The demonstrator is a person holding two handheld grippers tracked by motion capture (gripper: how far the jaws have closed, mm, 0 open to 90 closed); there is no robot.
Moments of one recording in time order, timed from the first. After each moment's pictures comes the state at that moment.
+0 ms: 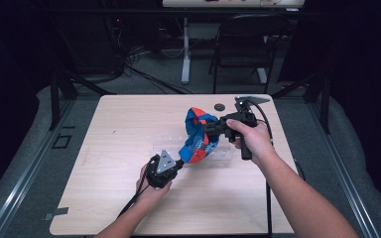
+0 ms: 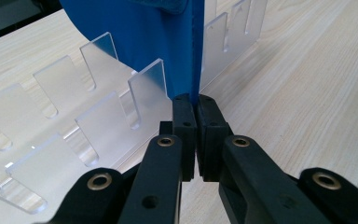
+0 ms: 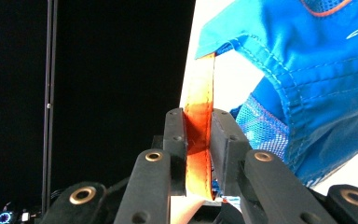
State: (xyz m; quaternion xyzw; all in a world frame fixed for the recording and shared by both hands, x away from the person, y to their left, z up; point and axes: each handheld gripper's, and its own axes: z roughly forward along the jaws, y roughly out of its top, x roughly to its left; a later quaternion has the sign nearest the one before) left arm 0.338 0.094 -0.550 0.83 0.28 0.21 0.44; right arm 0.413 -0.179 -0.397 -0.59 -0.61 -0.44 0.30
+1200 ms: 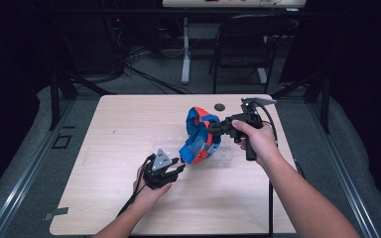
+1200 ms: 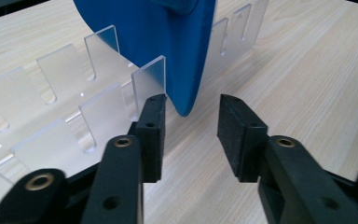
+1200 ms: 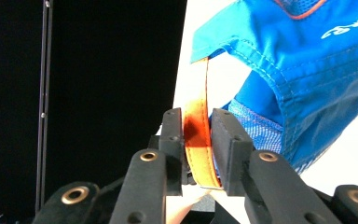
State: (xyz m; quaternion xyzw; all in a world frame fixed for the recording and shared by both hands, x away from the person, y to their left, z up) left arm 0.335 0.102 -0.544 0.82 0.31 0.17 0.45; right arm 0.412 -0.195 -0.402 -0.60 -0.60 -0.44 0.29
